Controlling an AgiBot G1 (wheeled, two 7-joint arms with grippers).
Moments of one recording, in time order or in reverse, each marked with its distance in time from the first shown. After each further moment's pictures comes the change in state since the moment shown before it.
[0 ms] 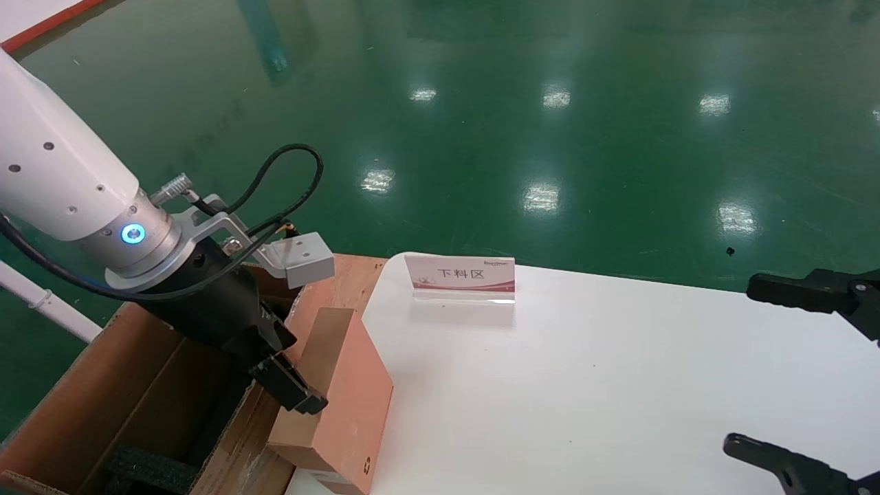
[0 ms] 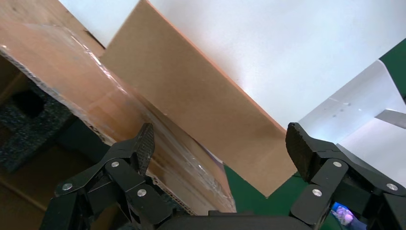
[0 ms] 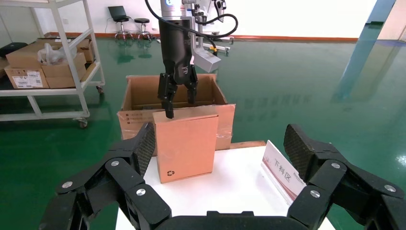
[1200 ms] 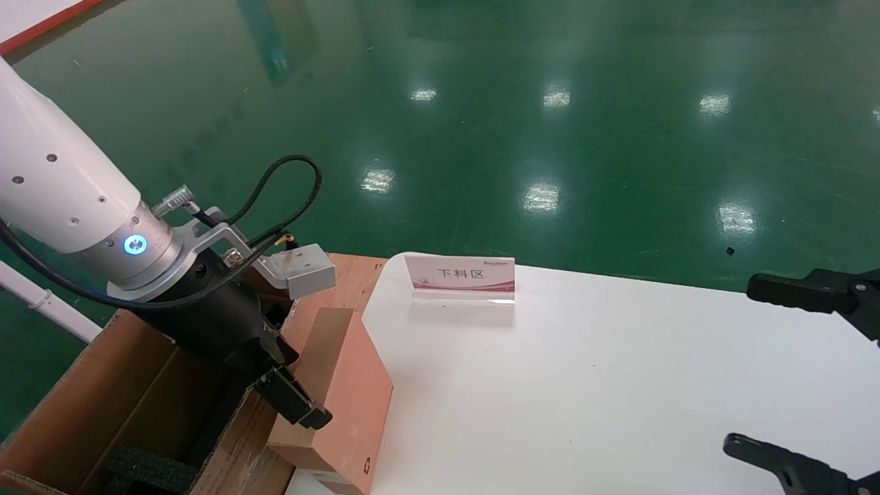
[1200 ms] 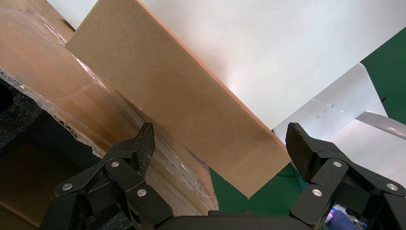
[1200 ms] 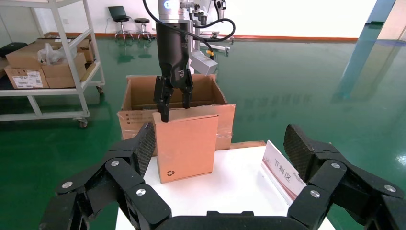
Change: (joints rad) left arm 0.019 -0.002 0.014 0.013 -0.032 -0.005 -0.015; right arm 0.000 0.001 -0.002 0.000 0.001 0.001 -0.001
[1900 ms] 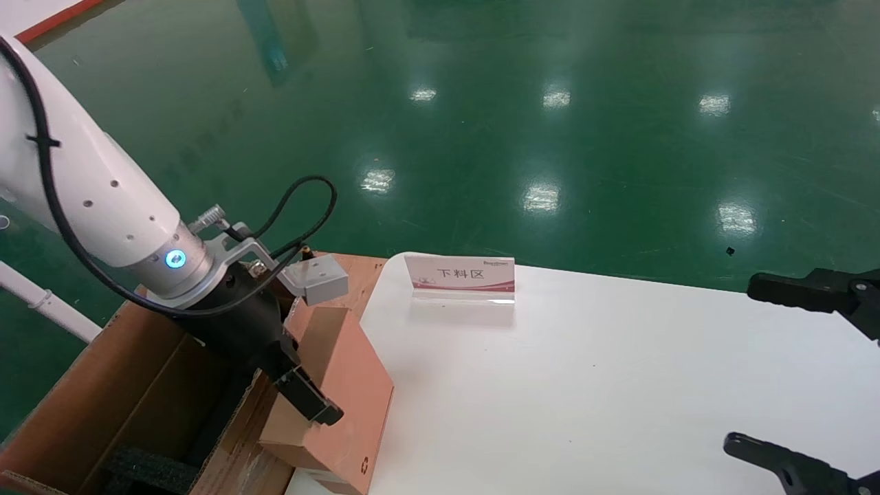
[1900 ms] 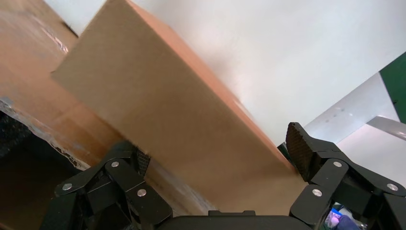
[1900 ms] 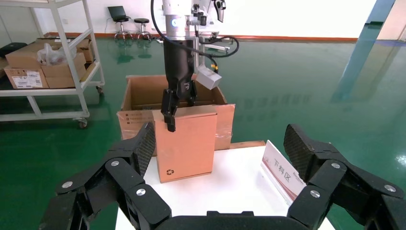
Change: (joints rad) left arm 0.101 0.037 0.023 0.090 0.021 -0.076 0.062; right arm 0.001 0.000 -0.001 -0.001 0.001 0.000 -0.001
